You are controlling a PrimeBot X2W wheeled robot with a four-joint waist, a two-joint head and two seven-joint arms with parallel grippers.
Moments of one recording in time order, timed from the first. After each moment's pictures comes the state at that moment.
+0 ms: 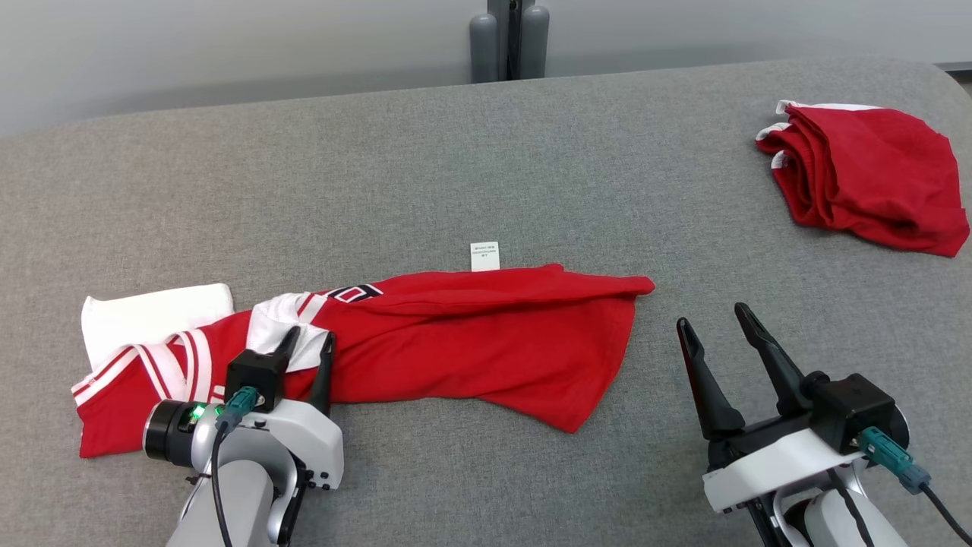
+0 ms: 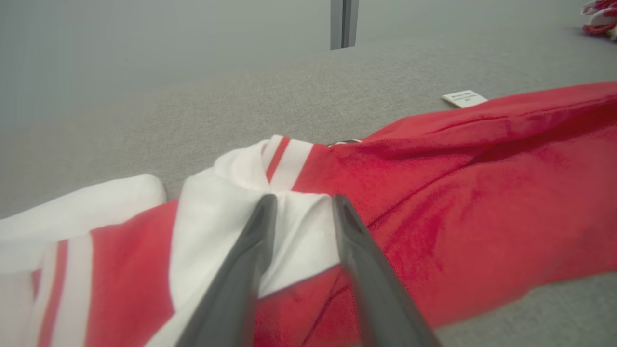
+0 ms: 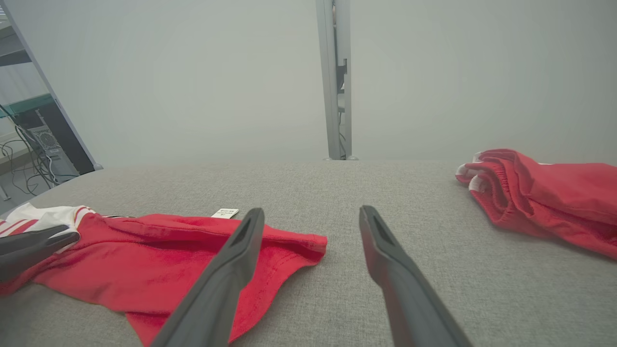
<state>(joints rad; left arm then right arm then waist) -0.40 0.12 -0.30 0.74 -0.21 0.01 -0.24 -0.17 -0.14 0.28 0.20 0.29 0.13 -0.26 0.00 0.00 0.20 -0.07</state>
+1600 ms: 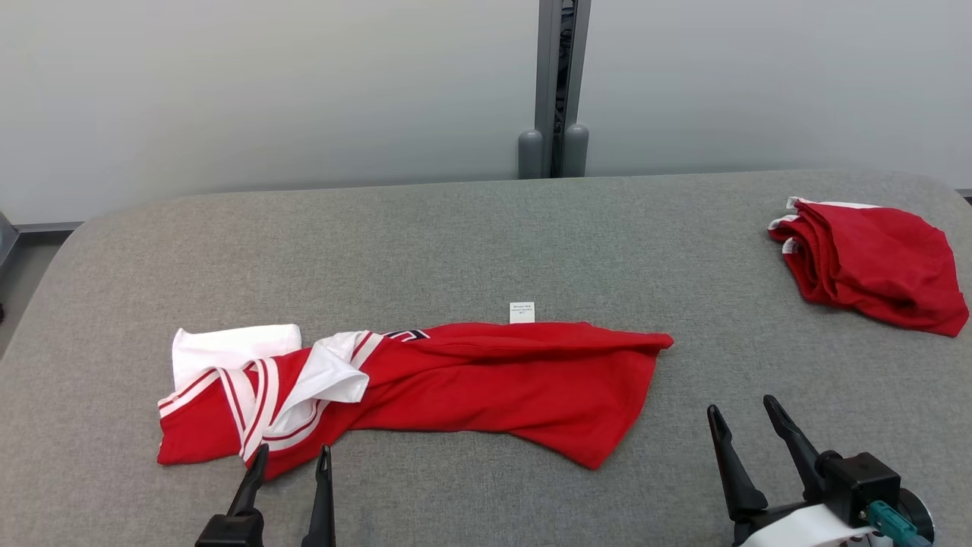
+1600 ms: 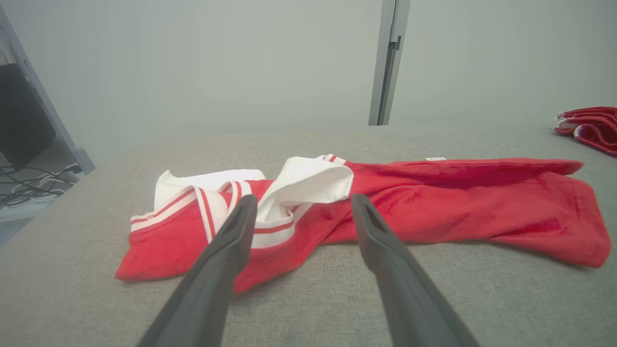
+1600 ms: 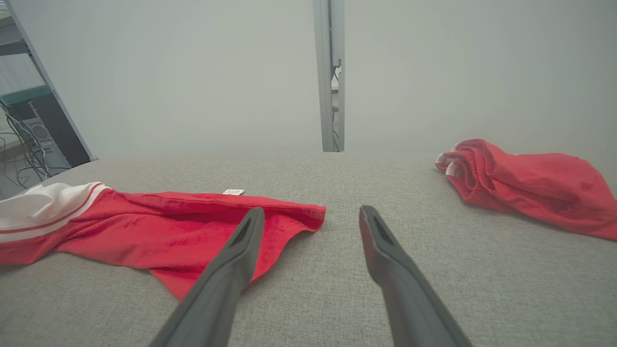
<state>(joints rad) 0.12 0.06 -0.13 0.20 -0.13 0.08 -0.26 -0.01 -0.11 0.20 0.26 0.24 0.13 -0.26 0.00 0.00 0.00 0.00</state>
